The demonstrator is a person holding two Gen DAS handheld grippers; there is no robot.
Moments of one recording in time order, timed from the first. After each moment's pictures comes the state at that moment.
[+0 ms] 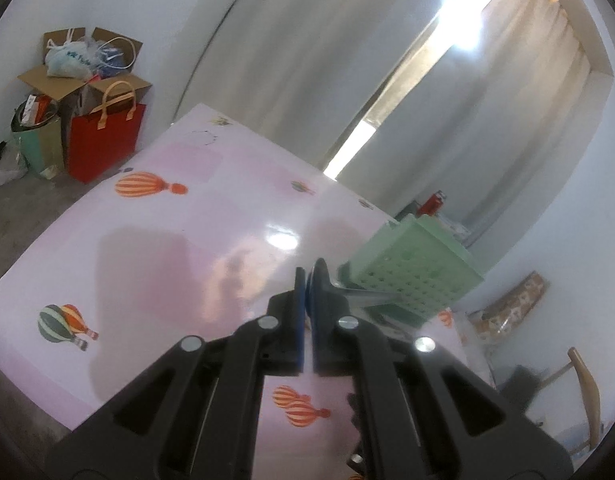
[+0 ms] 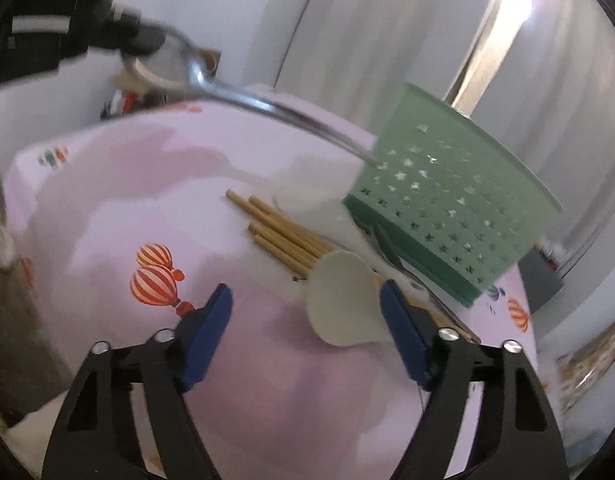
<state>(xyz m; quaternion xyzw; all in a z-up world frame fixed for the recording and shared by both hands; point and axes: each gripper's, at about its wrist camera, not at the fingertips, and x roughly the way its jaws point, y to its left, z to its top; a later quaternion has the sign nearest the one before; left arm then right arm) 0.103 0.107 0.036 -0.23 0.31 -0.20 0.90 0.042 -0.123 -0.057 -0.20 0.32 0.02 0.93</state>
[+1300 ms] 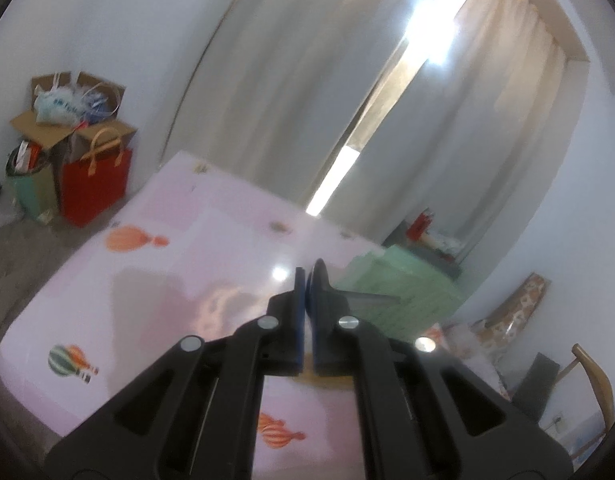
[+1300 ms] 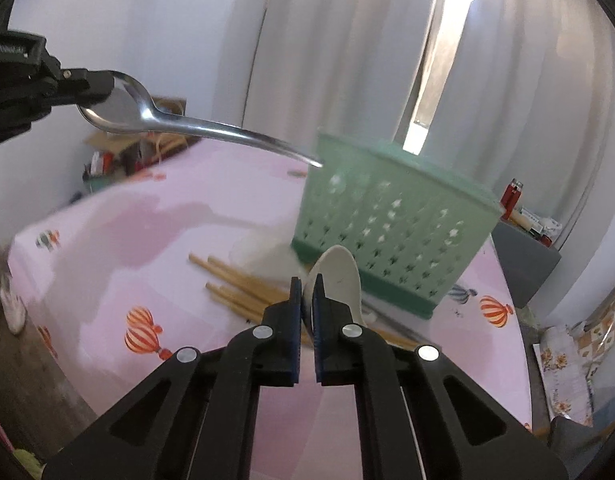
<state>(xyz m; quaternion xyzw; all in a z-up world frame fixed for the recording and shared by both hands) 0.092 0.090 0.085 -0.20 0.24 -0.22 0.92 0.025 -0.174 -0.007 -0.10 0.26 0.00 0.96</state>
